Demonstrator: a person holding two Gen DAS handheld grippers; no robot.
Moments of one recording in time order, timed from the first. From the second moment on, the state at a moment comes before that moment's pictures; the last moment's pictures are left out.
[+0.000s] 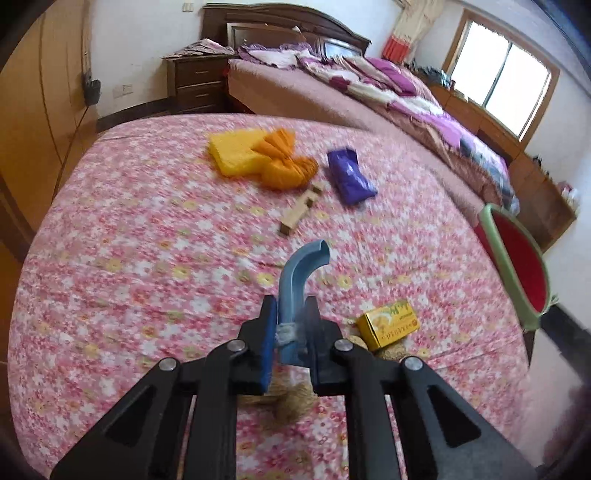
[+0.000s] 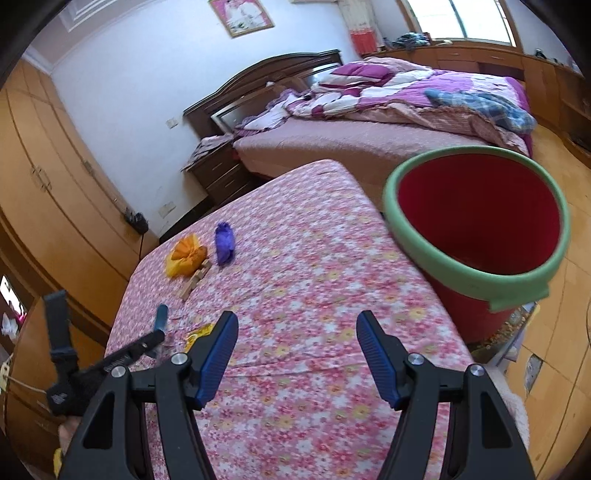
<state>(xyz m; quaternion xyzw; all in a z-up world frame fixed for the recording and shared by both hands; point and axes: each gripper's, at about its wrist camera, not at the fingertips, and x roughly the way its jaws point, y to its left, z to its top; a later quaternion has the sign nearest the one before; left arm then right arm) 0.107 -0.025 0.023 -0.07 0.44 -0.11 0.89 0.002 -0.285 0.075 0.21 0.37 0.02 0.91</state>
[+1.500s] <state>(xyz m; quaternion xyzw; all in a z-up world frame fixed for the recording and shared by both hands) 0.089 0.037 0.027 -0.13 0.43 -0.08 0.89 0.056 -0.181 0.032 0.14 0.41 0.09 0.90</state>
